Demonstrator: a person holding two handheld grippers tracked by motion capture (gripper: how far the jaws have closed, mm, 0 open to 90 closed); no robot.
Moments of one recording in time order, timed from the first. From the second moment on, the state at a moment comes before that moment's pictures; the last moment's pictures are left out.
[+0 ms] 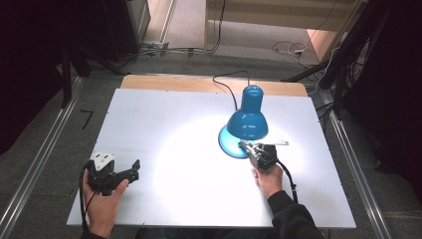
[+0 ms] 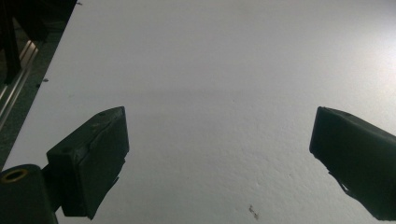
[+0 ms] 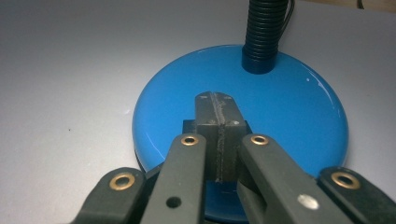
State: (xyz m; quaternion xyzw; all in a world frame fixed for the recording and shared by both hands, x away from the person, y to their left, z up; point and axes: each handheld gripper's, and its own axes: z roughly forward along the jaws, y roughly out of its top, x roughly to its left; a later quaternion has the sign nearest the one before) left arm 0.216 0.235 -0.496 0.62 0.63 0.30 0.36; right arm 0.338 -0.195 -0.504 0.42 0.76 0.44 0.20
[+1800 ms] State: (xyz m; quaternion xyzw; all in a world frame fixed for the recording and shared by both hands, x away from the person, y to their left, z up) left arm 0.215 0.237 -0.496 0.62 0.63 0.30 0.37; right arm 0.335 -0.216 -0.489 0.44 0.76 0.44 0.19
